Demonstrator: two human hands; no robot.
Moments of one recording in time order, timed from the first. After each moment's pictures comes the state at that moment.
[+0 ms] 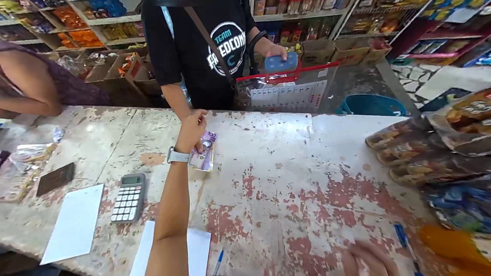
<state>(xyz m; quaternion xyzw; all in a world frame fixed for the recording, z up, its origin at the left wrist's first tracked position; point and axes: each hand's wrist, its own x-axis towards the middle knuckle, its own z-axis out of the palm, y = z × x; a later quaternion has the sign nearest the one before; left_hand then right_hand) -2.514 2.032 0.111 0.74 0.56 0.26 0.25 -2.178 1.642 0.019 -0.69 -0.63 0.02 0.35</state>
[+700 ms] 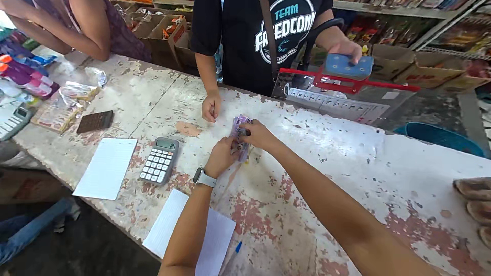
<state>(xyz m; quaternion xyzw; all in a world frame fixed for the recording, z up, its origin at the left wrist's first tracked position) -2.566 1.940 0.017 0.69 0.63 0.17 0.32 -2.407 2.025 0.034 -0.51 -0.77 0.37 0.07</state>
